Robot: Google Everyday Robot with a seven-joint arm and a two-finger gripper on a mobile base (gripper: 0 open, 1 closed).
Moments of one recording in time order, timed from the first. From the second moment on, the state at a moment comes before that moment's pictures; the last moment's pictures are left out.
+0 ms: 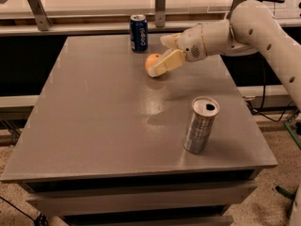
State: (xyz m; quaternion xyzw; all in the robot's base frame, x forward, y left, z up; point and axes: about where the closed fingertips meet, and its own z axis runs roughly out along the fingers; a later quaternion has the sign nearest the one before) arm 0.668 -0.021 0.899 -0.52 0.65 0.34 0.43
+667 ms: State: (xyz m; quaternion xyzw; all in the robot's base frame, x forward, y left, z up) arm 0.677 -0.024 0.868 -0.52 0.67 0.30 0.43
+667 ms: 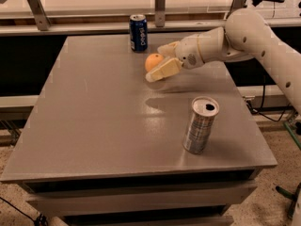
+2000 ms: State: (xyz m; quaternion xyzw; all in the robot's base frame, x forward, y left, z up) arm 0.646 -0.107 0.882 -0.52 0.67 0.29 0.45
